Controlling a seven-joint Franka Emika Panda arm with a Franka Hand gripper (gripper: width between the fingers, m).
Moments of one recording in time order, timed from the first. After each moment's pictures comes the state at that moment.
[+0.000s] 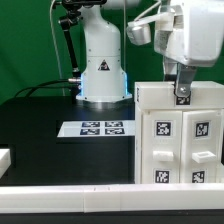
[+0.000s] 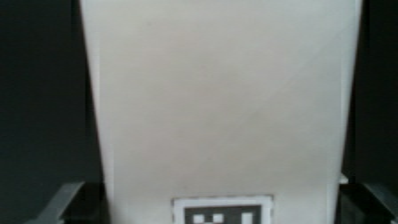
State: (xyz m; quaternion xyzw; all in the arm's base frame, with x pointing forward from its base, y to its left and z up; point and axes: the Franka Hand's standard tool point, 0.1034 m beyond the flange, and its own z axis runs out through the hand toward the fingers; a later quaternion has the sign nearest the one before) arm 0.610 0.078 0.156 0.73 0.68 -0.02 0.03
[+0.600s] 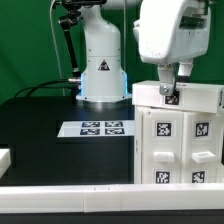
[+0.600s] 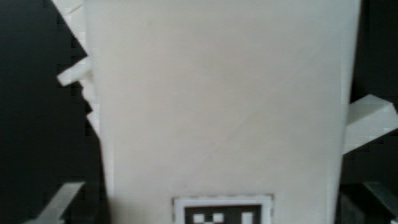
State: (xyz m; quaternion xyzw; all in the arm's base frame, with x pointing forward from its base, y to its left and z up) arm 0.610 0.079 0.156 0.89 0.46 -0.01 0.03
